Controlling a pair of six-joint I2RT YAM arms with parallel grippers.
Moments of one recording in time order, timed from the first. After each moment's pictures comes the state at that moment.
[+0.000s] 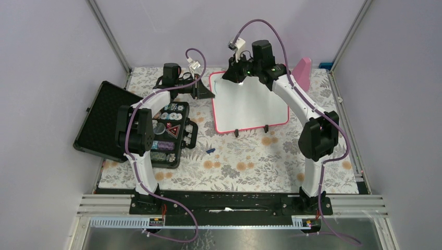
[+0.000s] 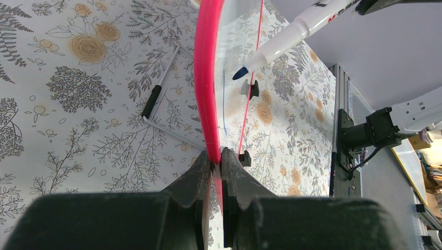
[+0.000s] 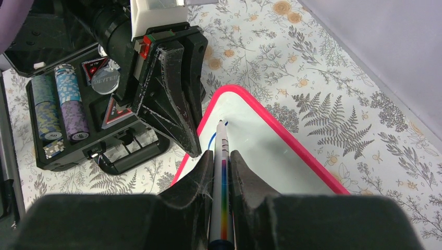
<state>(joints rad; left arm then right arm) -0.17 1.98 1.45 0.00 1.13 -0.15 0.44 1.97 1.89 -0.37 -0.61 -0.13</state>
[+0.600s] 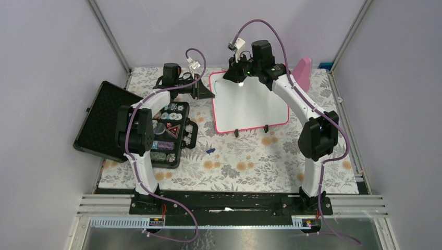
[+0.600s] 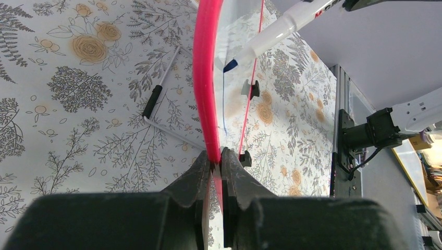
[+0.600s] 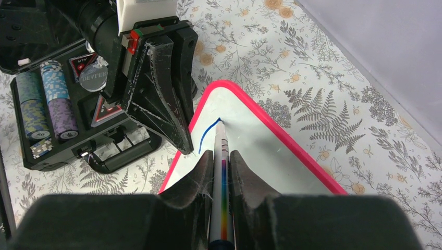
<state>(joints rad) -0.17 1.98 1.45 0.00 1.13 -0.15 0.44 1.97 1.90 -0.39 -0.58 -0.15</state>
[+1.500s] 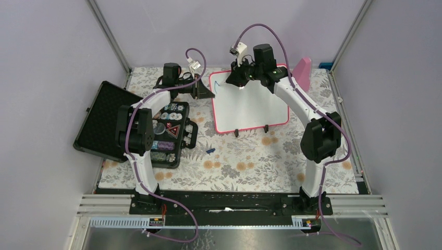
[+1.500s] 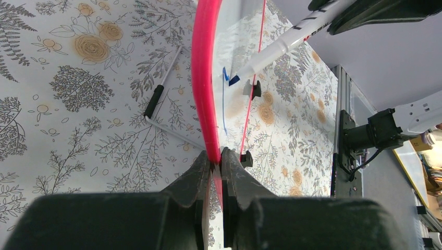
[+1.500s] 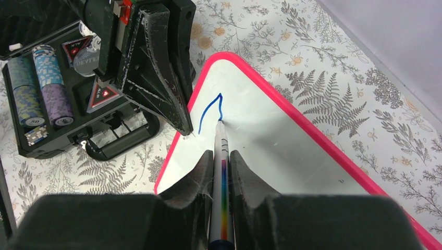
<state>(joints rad) -0.17 1.98 1.45 0.00 1.13 -0.15 0.43 1.93 1.82 -0.38 -0.57 -0.18</state>
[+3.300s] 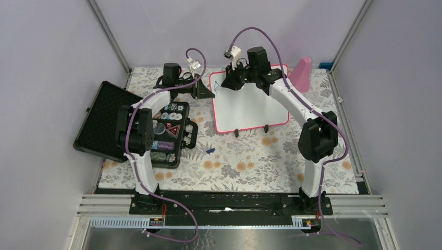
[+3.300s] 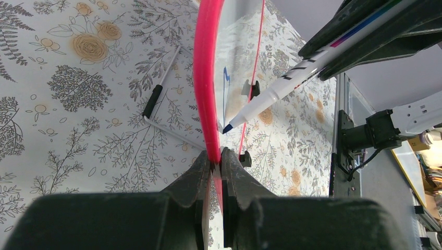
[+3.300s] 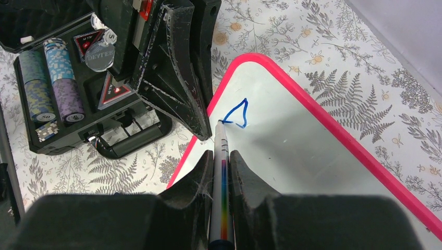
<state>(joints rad) -0.17 1.98 1.45 0.00 1.13 -0.16 0.48 1.95 1.81 -0.38 -0.57 -0.17</state>
